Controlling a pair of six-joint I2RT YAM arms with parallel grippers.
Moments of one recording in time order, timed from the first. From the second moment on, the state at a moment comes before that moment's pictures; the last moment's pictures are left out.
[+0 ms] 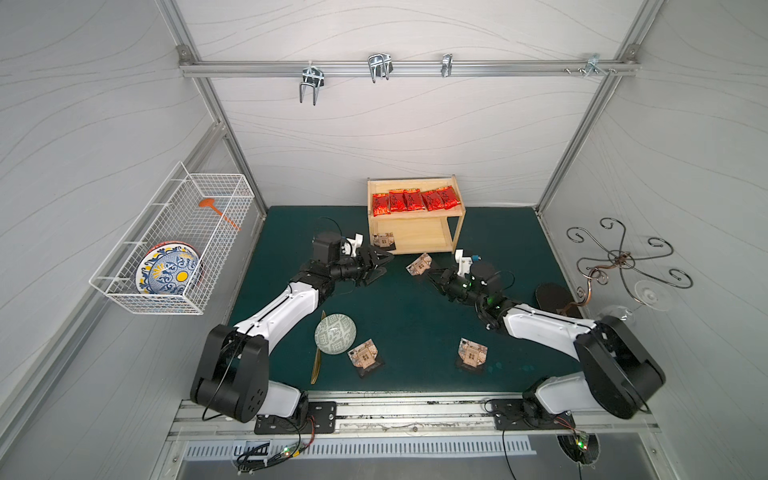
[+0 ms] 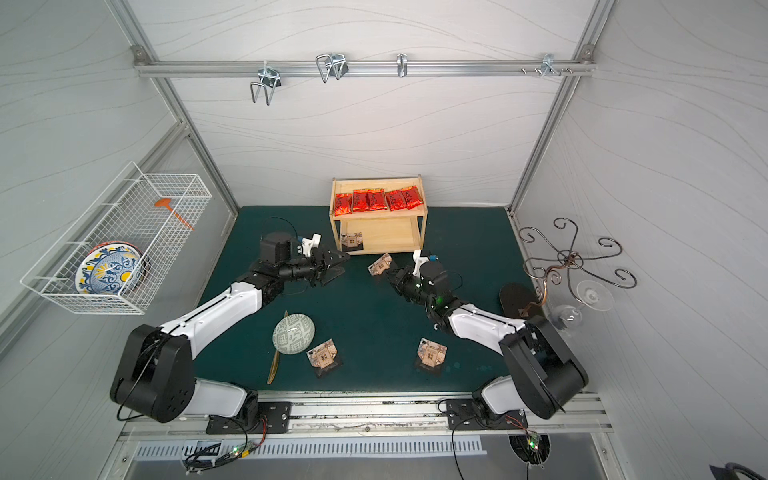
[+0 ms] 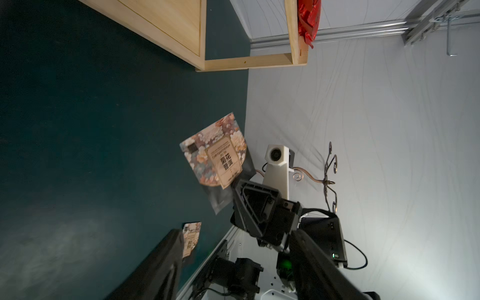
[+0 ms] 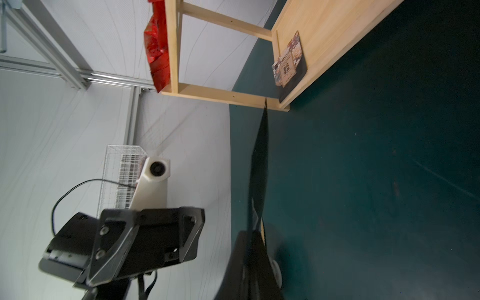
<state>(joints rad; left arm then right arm) -0.26 1.38 0.88 -0.03 0.78 -1.07 0.61 1.46 0.63 0.54 -0.28 1.22</state>
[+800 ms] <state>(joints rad) -0.16 1.30 0.88 -0.36 0.78 -0.83 0.65 2.16 1.13 0.89 0.07 1.22</state>
